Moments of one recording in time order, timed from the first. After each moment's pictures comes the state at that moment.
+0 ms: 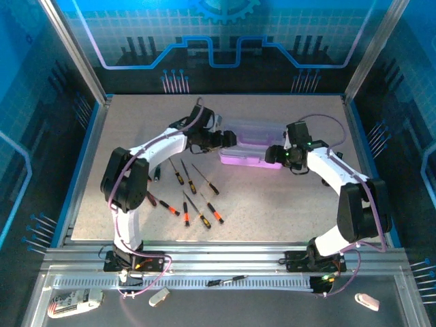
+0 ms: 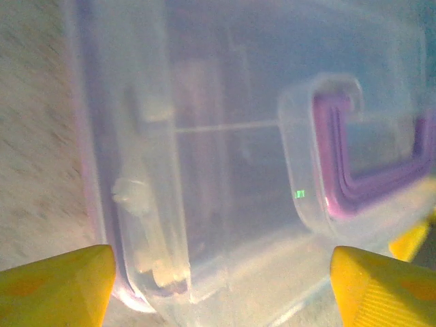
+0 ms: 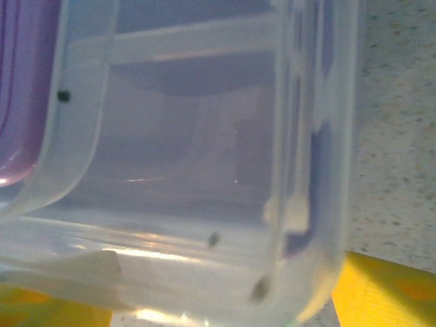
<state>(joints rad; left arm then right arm) -0.48 1.93 1.46 -0.44 0.42 -0.60 0.18 1.53 1.01 -0.56 -0.11 0.40</state>
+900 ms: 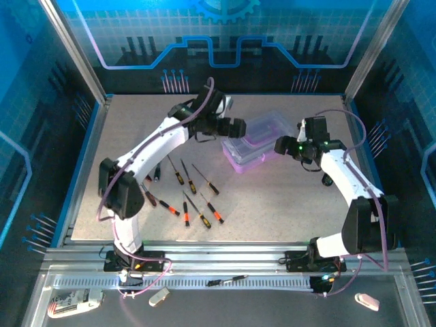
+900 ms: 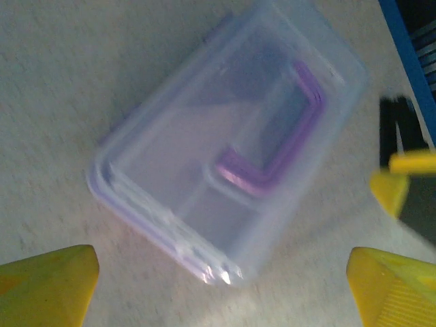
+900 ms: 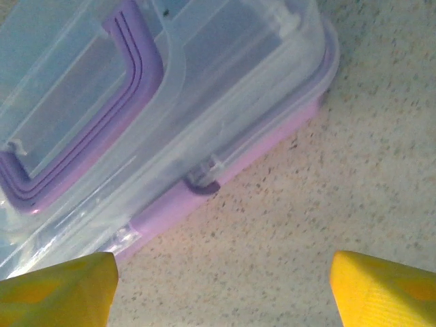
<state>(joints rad) -0.55 1.93 1.89 -0.81 0.17 -0.40 0.08 1.40 1.02 -0.56 -0.21 0.41</state>
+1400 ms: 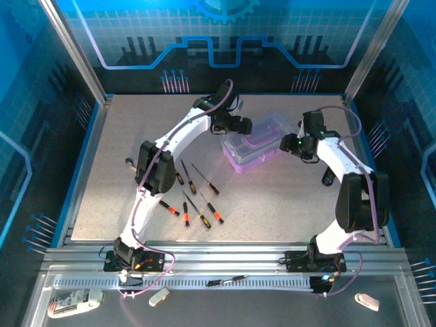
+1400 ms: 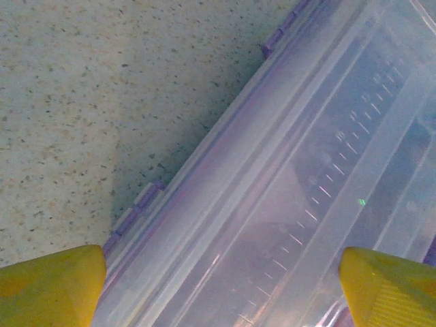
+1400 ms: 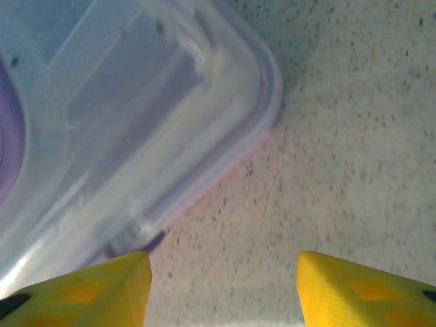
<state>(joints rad) -0.52 2.35 2.24 -0.88 0.21 -0.34 0.04 1.64 1.17 -0.58 -0.15 0.39</state>
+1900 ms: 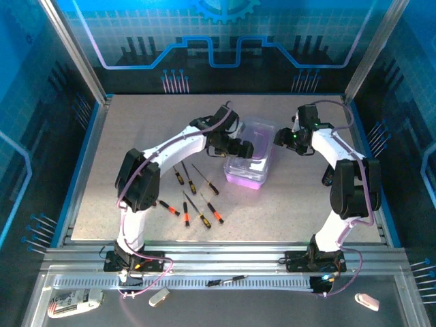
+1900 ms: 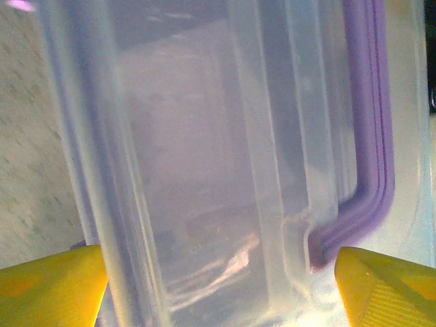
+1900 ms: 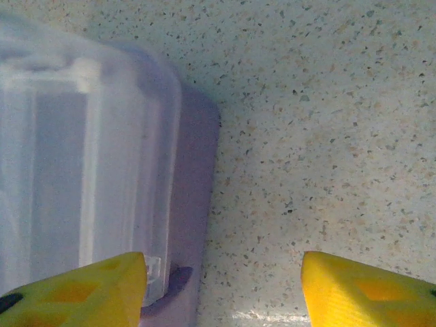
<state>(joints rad) -0.63 2.01 1.70 -0.72 0.31 -0.41 0.06 1.75 1.26 -0.58 -0.21 0.39</state>
